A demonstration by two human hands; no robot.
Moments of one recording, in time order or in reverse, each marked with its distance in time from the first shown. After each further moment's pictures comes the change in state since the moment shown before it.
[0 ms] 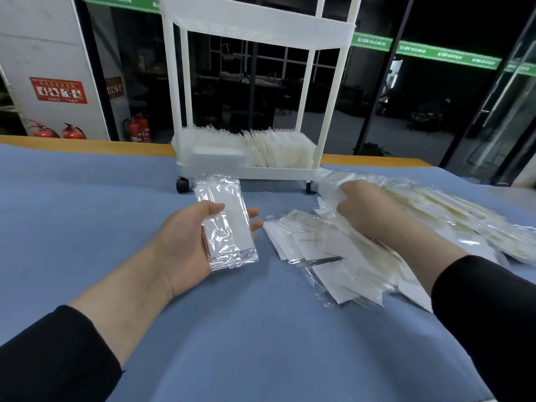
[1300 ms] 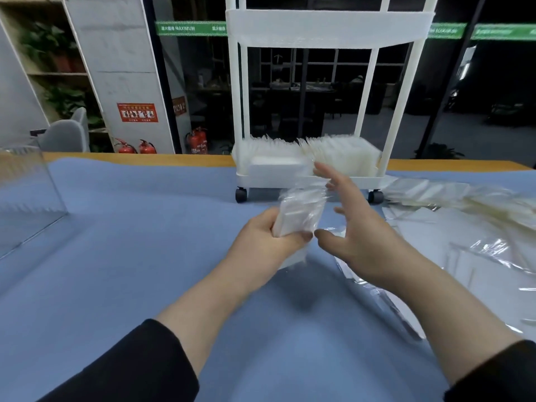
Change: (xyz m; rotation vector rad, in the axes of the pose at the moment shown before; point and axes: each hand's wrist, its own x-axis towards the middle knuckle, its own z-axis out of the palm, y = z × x) left_hand 0.017 -0.010 -0.013 0.746 0.094 0.411; right_hand -0.048 -0.091 0.033 0.608 -0.099 -0.529
